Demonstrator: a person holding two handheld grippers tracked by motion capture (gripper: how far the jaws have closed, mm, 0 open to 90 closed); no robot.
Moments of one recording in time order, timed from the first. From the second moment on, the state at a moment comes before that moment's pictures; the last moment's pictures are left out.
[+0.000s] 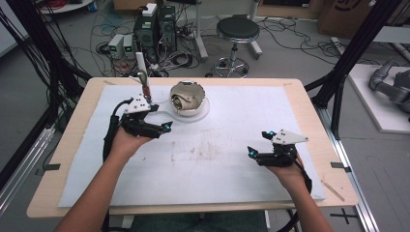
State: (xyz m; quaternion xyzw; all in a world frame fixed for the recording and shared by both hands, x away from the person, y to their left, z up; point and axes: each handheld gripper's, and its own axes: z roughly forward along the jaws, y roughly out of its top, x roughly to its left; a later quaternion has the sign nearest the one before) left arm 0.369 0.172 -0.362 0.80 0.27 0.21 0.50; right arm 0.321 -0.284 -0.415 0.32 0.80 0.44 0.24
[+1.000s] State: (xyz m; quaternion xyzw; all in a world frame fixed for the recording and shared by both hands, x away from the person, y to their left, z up) left arm 0.330 0.227 -0.410 0.77 0.31 0.20 0.52; right arm 0.326 -0.294 -0.418 0.33 0.80 0.44 0.24
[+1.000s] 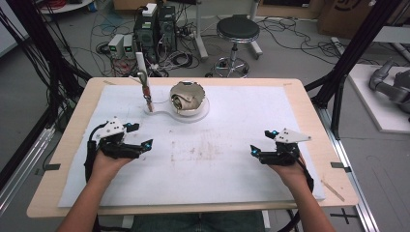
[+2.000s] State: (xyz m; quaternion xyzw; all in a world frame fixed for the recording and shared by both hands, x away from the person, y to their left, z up) left arm 0.330 0.230 -0.415 0.77 0.32 0.19 0.52; right arm 0.329 -0.298 -0.419 0.34 0.80 0.44 0.24
